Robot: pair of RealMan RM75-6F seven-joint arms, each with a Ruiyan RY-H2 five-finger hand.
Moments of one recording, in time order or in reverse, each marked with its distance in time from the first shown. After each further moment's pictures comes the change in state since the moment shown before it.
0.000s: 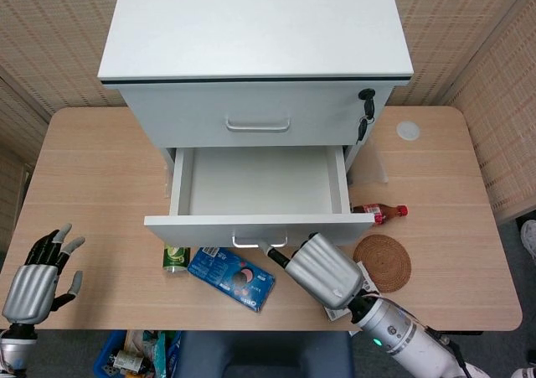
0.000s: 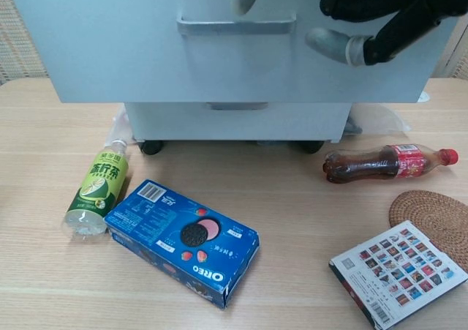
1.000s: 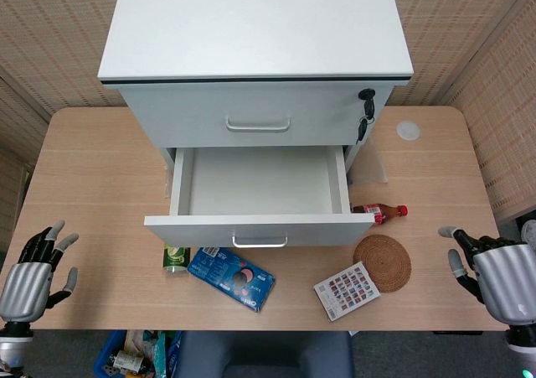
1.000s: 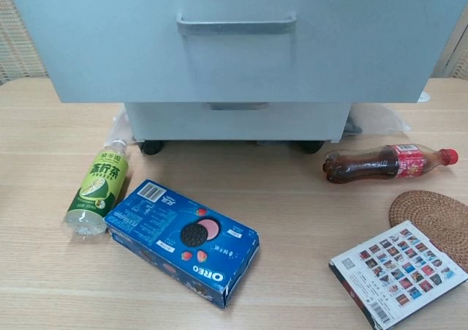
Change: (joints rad) left arm 0.002 0.005 -0.014 -0.003 -0.020 0.006 -0.006; right arm -0.562 0.217 -0.117 0.328 -0.214 0.552 0.523
